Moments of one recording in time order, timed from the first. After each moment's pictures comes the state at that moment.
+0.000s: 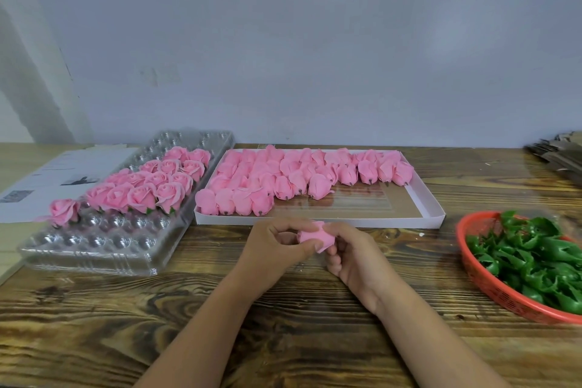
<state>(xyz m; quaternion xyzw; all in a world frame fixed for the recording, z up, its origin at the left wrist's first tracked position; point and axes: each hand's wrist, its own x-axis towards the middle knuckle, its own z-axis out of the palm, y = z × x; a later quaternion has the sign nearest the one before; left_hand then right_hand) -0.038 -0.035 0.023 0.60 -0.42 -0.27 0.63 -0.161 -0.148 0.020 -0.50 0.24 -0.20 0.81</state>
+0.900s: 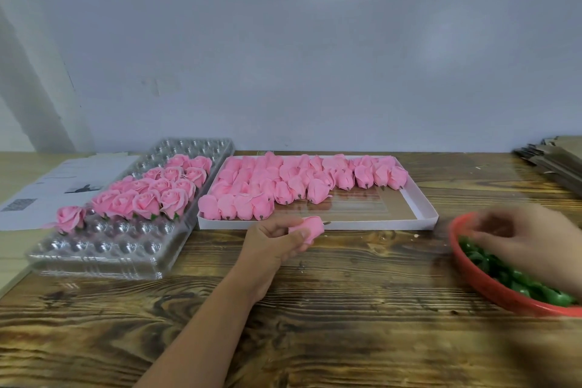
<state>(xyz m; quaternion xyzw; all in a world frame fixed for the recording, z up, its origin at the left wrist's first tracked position) -0.034 -0.036 0.024 0.51 -0.27 -0.39 0.72 -0.326 -0.222 0.110 -0.88 0.43 -0.17 0.15</state>
